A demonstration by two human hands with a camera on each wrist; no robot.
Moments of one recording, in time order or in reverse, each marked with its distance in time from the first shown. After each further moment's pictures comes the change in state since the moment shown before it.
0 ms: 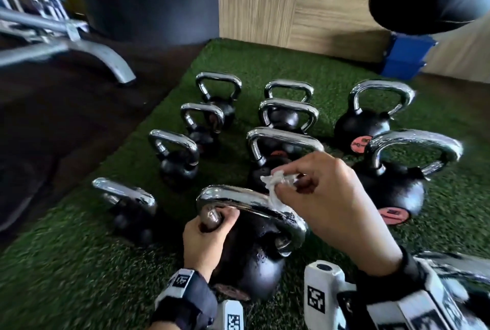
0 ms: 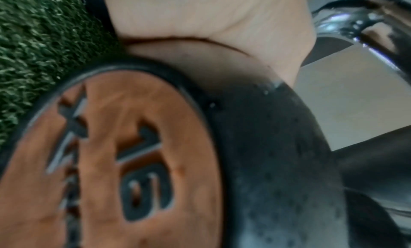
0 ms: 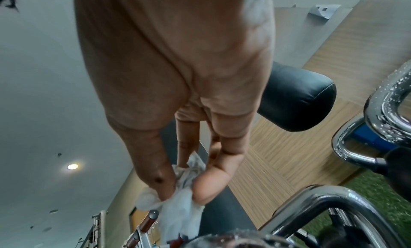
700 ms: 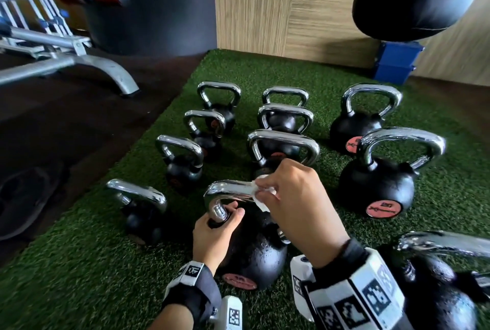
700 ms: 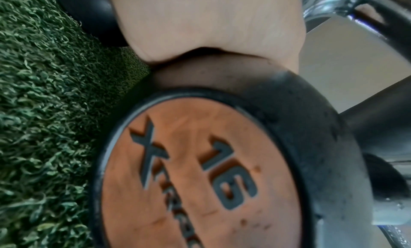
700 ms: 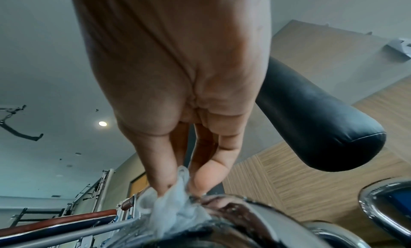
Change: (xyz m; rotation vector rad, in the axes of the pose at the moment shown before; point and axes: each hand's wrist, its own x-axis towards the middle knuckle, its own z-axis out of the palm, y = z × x) left_hand -0.004 0.000 -0.009 -0.010 -0.103 -0.025; right_hand -0.018 -0.019 0.034 -0.269 -0.002 -0.118
